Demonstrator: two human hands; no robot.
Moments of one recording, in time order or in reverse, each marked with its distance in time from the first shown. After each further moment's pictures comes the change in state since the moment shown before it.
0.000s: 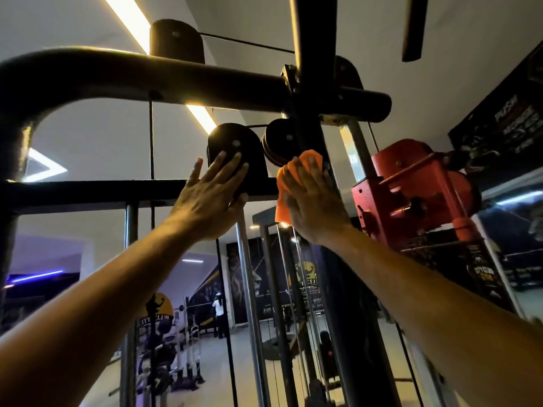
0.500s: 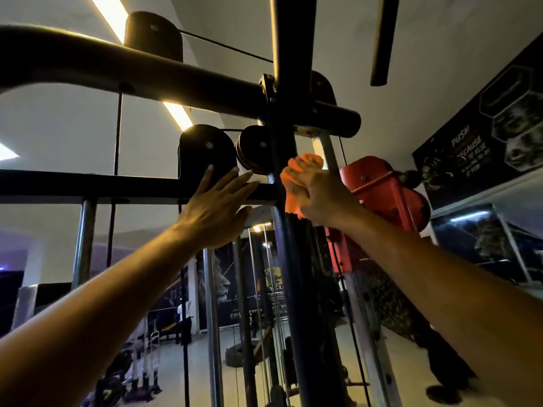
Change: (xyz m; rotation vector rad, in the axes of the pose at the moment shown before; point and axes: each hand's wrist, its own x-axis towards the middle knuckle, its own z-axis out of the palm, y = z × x) left_hand 0.022 0.052 0.023 -0.066 0.030 0.127; right_hand -0.003 0.047 -0.085 0.207 -0.065 -0.035
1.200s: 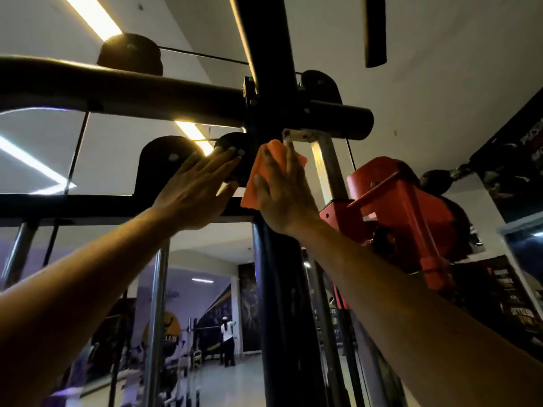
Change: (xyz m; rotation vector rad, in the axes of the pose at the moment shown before) left_hand 0.082 0.001 0.002 0.058 0.123 -0.121; right_hand 0.061 0.047 0.072 0.249 0.223 0.046
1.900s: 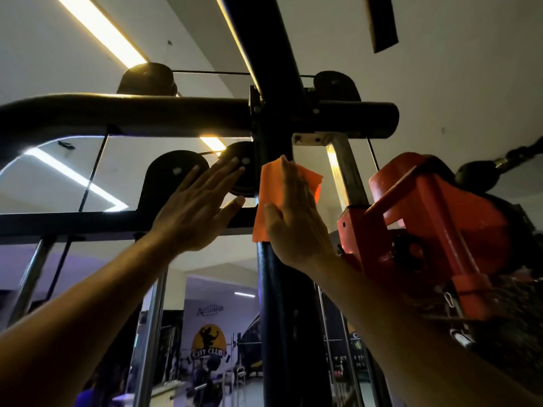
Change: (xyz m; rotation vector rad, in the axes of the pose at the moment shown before) left_hand -0.007 0.003 0.008 0.158 -0.007 -0.024; right_hand -0.027 0.017 0.021 0.386 0.020 -0.041
